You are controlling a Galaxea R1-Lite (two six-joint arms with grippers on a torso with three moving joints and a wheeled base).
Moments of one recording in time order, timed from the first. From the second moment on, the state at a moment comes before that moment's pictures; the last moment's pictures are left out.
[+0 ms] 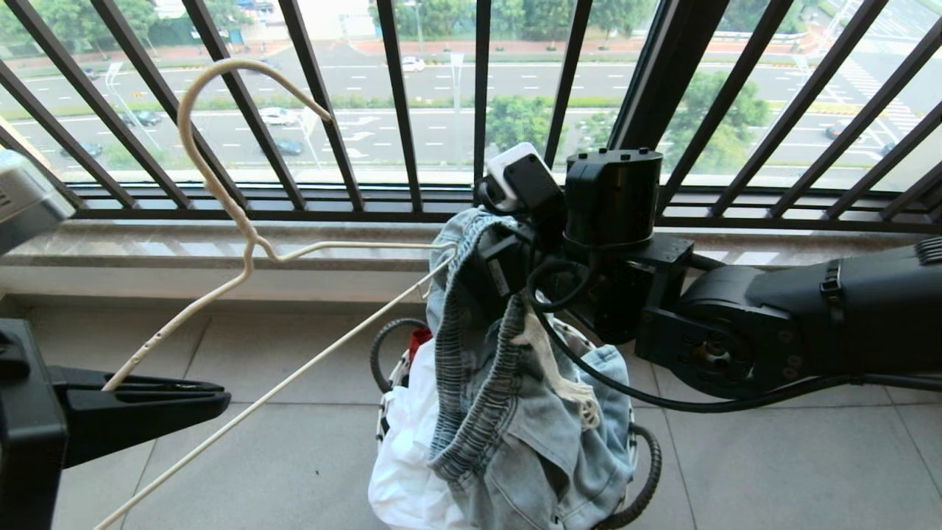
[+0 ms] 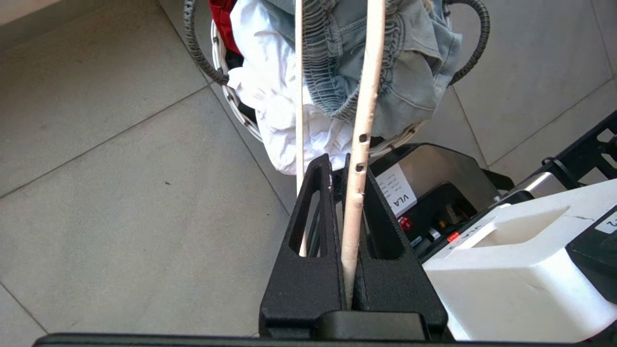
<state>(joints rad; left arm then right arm) -0.73 1.03 -1.16 0.62 0.06 -0.06 0.75 1.94 -1.37 -0.52 -0.42 -0.34</state>
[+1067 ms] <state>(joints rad) -0.80 1.23 -1.03 0.28 0.22 -0.19 0.76 1.92 -1.48 -0.51 -0.48 -0.34</state>
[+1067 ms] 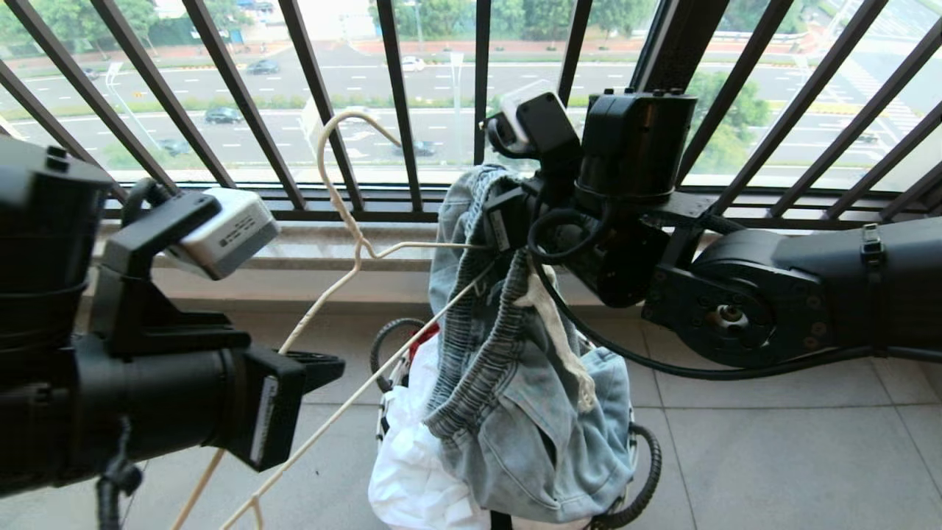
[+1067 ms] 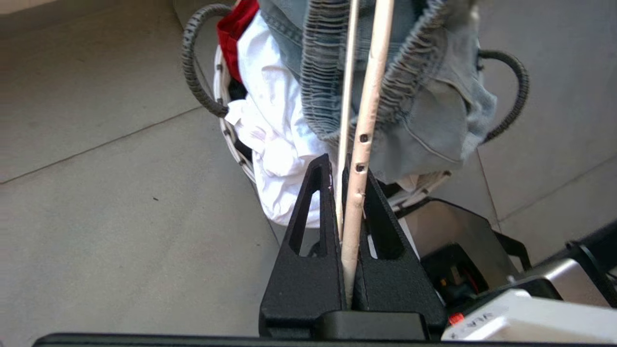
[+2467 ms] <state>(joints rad) -0.89 1.31 -1.00 -0.01 0.73 -0.18 0.79 1.81 -1.54 -0.49 -0.68 -0.34</state>
